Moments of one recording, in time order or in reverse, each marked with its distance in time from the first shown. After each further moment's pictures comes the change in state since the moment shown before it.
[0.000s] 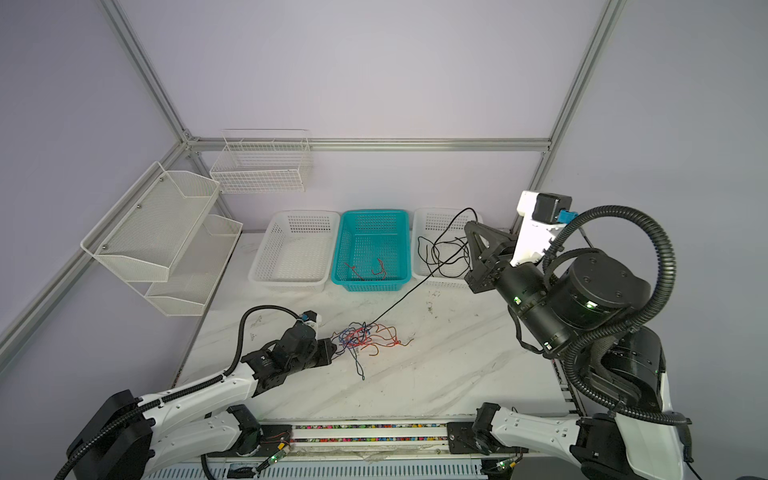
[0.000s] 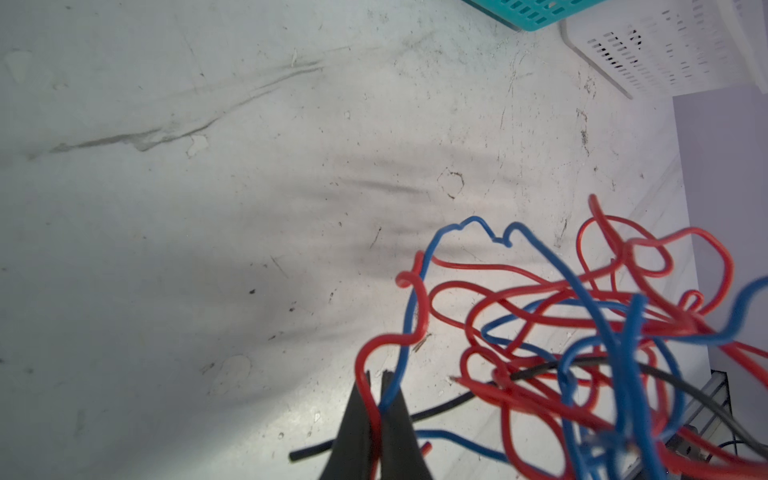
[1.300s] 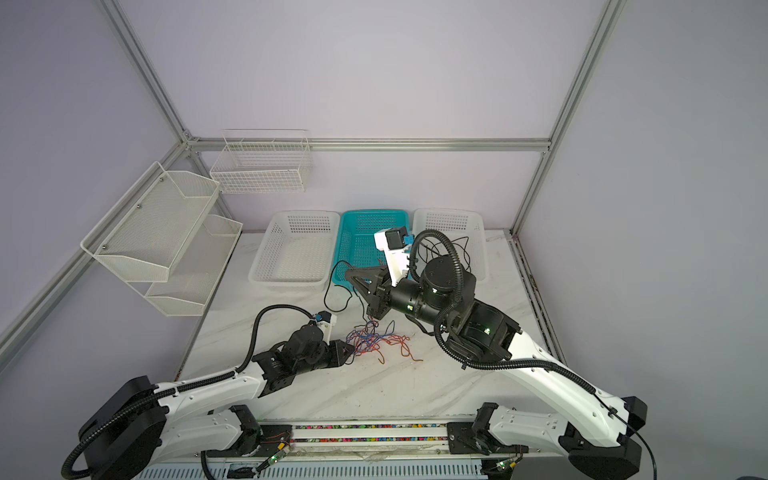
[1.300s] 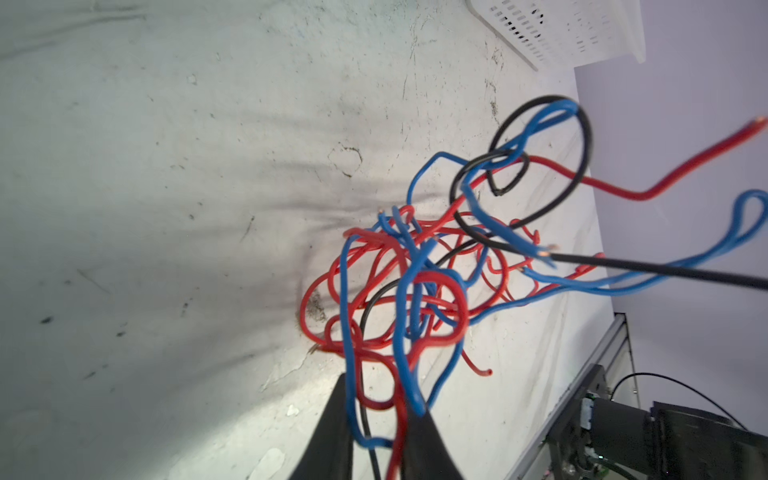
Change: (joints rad) left arm -0.081 0.071 0.000 0.187 0.092 -0.037; right arm -0.006 0.083 -0.534 0.572 -0.682 0.142
